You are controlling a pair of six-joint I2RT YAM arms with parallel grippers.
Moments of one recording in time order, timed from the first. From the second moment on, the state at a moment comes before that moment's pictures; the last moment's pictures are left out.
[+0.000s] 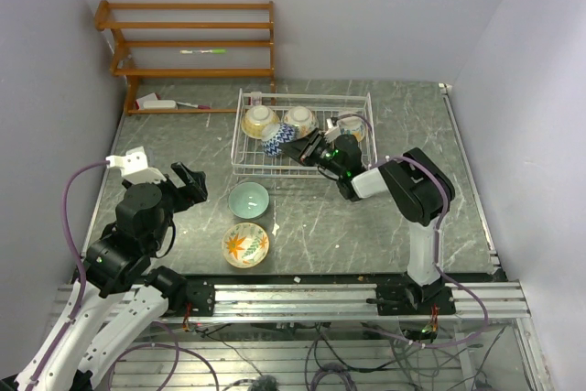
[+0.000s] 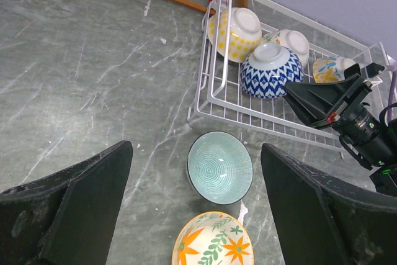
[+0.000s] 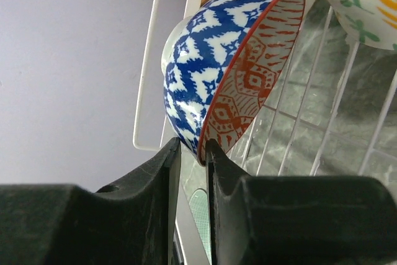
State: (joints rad) left arm -0.52 0.45 0.79 -0.64 -0.47 -0.57; right arm 0.53 2.05 0.89 1.09 -0.38 1.21
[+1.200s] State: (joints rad) left arm -0.52 0.45 0.79 -0.64 -0.47 -0.57; right arm 0.52 1.90 1.07 0.35 -0.31 0.89
